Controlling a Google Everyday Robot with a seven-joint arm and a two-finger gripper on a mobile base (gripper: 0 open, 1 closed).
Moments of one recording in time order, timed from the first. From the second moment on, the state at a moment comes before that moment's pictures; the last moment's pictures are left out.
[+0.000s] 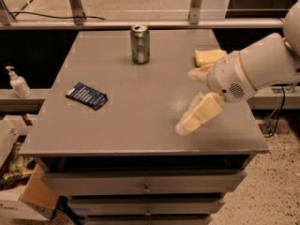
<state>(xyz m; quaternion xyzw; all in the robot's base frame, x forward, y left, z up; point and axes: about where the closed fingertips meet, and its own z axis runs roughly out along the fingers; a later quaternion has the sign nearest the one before) 0.472 -0.090 0.890 -0.55 0.74 0.23 0.31</state>
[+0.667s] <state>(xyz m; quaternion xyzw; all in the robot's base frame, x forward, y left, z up) 0.482 -0.021 0.886 -0.53 0.69 0.31 0.38</state>
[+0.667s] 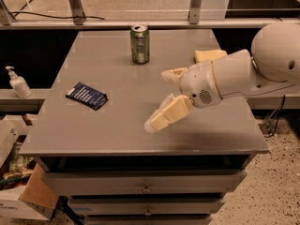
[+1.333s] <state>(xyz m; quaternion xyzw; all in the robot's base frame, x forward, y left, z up) 0.475 0.041 0.893 -0.53 0.65 0.36 0.41</state>
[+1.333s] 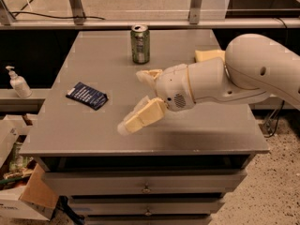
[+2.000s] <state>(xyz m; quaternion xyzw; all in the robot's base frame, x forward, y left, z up) 0.473 0.043 0.887 -0.52 0.64 0.38 0.42</state>
